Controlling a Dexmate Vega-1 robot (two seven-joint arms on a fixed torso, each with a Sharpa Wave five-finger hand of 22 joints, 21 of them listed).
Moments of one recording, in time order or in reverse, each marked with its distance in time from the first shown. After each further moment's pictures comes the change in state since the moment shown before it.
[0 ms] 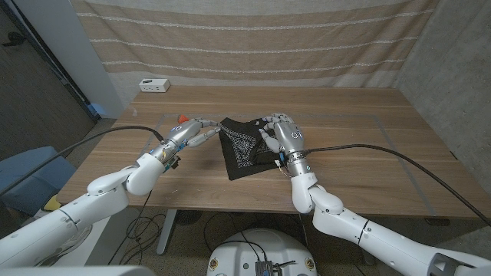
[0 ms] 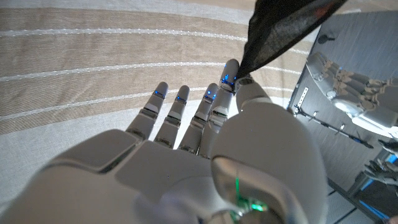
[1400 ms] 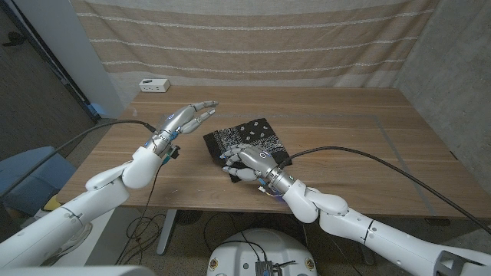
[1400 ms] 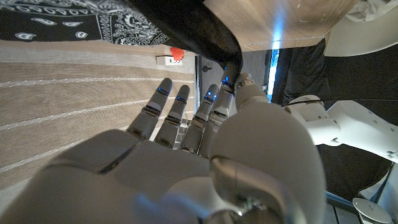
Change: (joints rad) left arm -0.004 -0.076 -0.079 0.062 -0.128 -0.211 0.041; left_hand 0.000 0.000 0.000 0.000 0.000 -0.112 -0.041 -0.011 0.000 -0.048 -0.013 -0.011 0.000 -0.009 0.009 -0.008 0.000 0.000 0.000 0.000 0.000; right arm 0.026 -0.041 -0.042 0.026 -0.061 0.470 0.384; right_hand -0.123 -0.041 -0.080 0.080 0.009 -0.187 -0.041 -0.131 0.006 -0.102 0.058 -0.063 0.003 -0.047 -0.002 -0.027 0.008 0.016 0.027 -0.011 0.003
